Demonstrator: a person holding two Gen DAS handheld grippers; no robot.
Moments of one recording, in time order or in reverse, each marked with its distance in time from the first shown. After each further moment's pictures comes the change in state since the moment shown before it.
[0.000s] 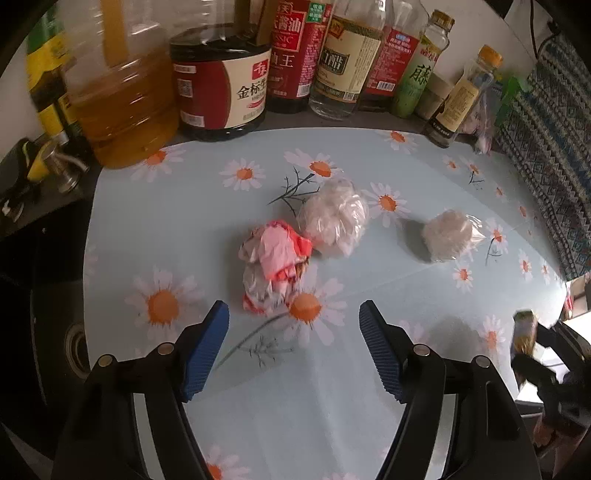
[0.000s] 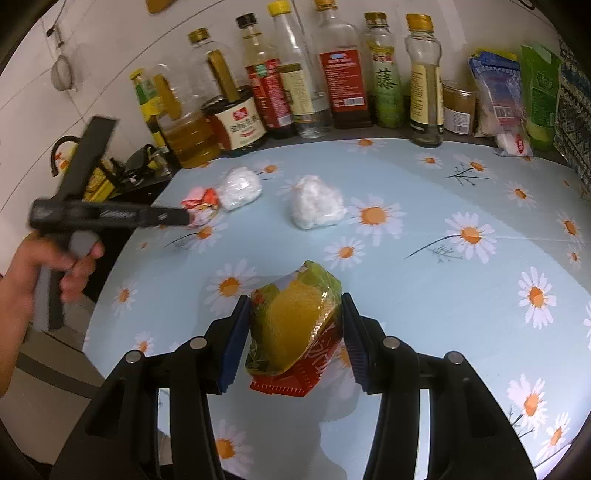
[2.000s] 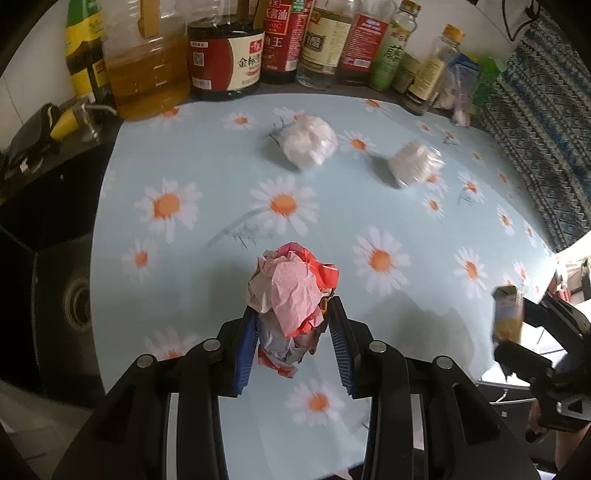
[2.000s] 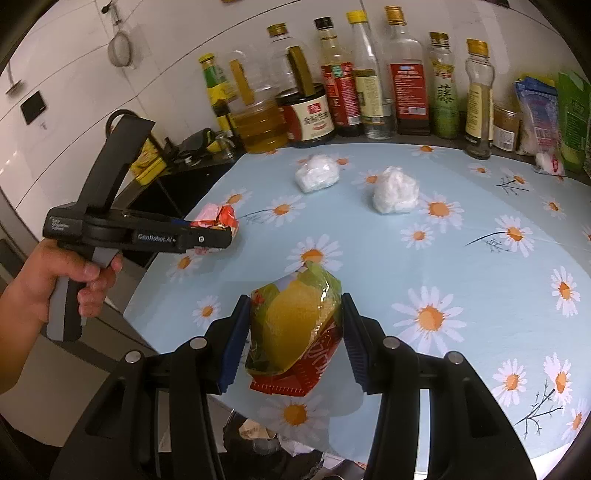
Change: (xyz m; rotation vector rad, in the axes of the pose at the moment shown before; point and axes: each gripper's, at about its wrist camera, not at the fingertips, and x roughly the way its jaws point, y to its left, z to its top) left arm -0.035 -0.021 -0.088 -0.016 -0.001 -0.016; right arm -0.021 0.050 -0.033 -0.118 -0.011 0.153
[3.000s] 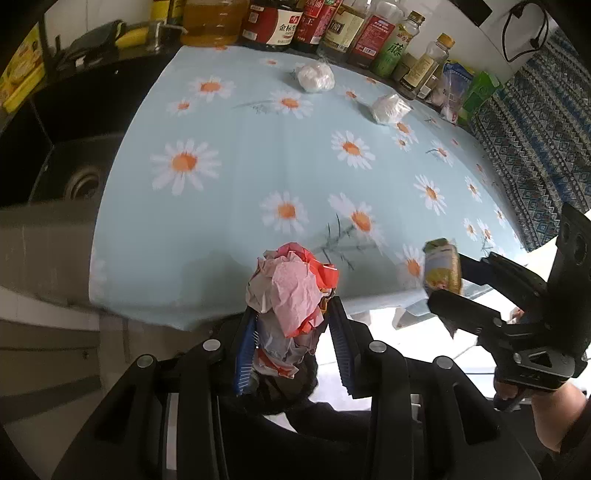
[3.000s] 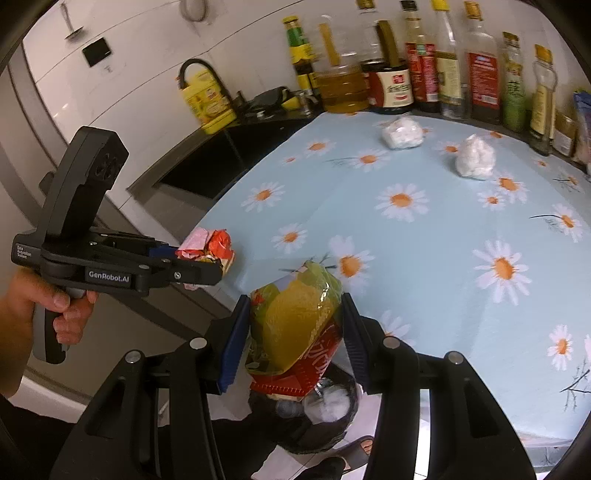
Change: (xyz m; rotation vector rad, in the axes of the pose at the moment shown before) left arm -0.053 -0.017 -0.142 -0.206 -0.002 -0.067; right arm -0.005 0.049 -0.051 -0.156 0.109 0.194
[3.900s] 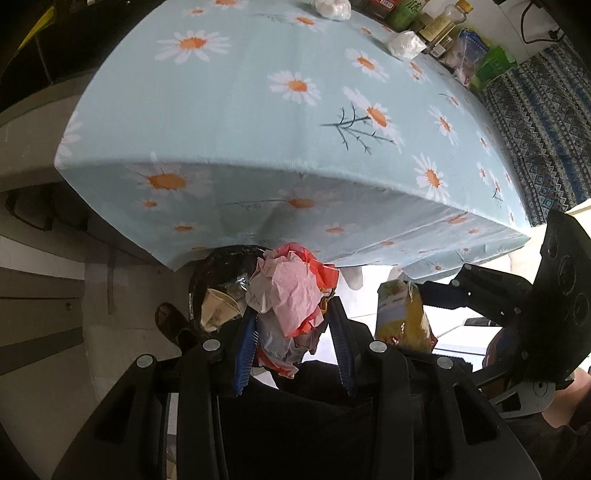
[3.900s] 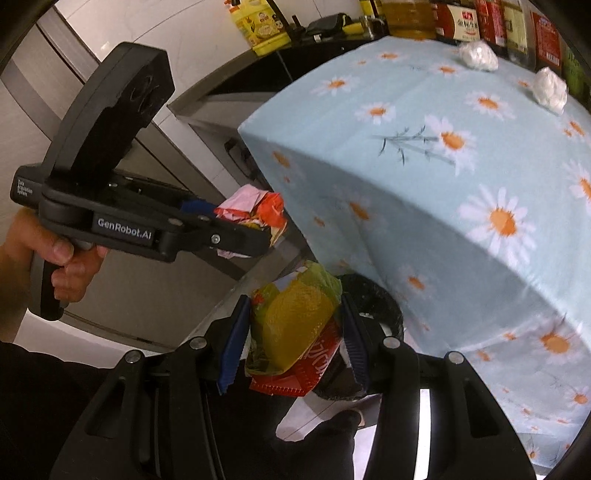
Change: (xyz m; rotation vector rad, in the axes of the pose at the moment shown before) left arm 0.039 0.008 -0.066 -0.068 0.150 -0.029; right arm 0.045 0.037 -0.072 -0.081 0.246 0.134
